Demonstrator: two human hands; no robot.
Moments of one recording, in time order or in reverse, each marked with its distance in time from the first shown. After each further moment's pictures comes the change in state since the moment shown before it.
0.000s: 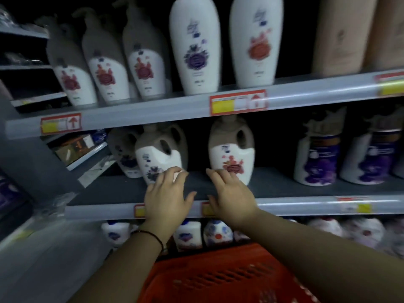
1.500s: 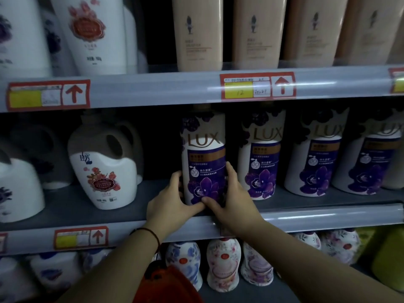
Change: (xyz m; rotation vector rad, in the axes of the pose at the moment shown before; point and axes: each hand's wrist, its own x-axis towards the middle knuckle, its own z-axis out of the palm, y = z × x) left_hand 0.060 0.266 0.113 -0.672 -0.218 -0.055; right_hand -0.068 0.270 -0.072 0.359 0.138 0.286
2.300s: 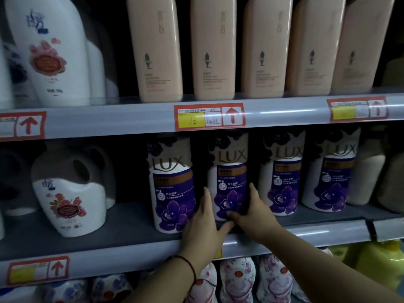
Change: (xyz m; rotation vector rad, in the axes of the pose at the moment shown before) left_hand -0.002 0.090 0.092 -0.052 -0.054 0.136; right_hand 0.005 0.059 -0.089 0.034 -0.014 0.305
